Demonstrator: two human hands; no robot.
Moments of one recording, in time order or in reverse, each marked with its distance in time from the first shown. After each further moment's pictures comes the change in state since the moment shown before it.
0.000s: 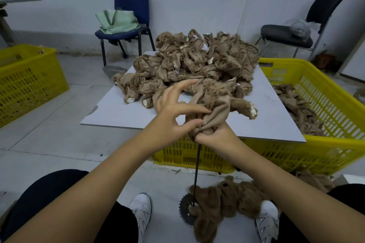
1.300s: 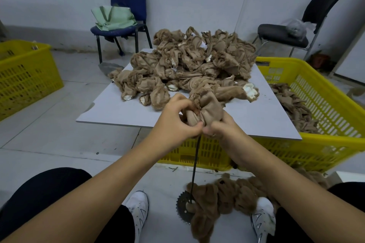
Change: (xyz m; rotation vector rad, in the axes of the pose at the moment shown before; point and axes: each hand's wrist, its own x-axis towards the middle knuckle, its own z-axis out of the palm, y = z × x) left_hand -0.002 0.011 0.020 -0.252 0.089 -0.292; right_hand -0.015 -0.026 -0.011 0.329 -0.011 0.188
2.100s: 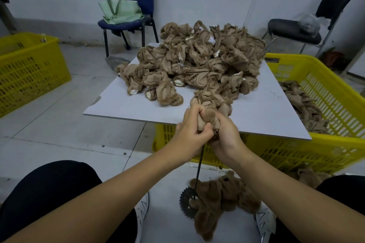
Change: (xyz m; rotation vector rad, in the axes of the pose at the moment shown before) left_hand -0.019 -0.026 0.032 -0.047 -0.146 -0.114; right_hand 0.024 0.028 0.023 0.412 0.271 0.144
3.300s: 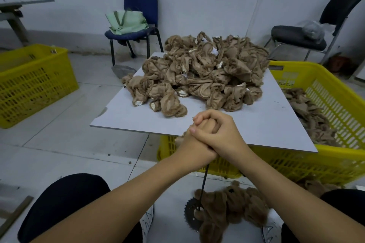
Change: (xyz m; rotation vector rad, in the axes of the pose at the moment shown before) left_hand 0.034 -0.013 0.018 0.388 0.025 0.110; right_hand 0.004 -0.026 0.009 -0.750 -0.191 -0.571
